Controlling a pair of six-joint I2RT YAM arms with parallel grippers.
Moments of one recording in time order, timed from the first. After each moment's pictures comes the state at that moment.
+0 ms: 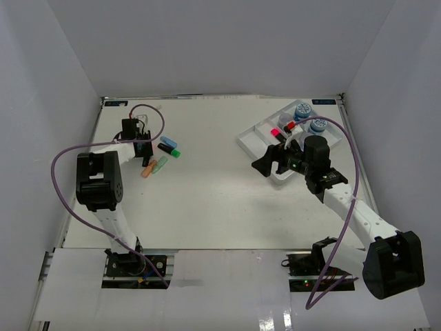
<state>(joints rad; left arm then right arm) 0.04 1.89 1.15 -0.10 0.03 -0.03 0.33 1.11 0.70 0.04 -0.52 0.22</state>
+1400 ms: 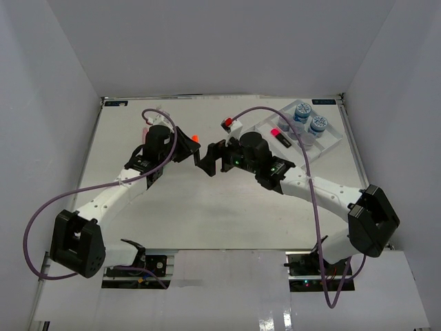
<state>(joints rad) -0.41 1.29 0.91 -0.08 0.06 -0.82 0.86 1.45 1.03 0.15 -0.15 0.35</state>
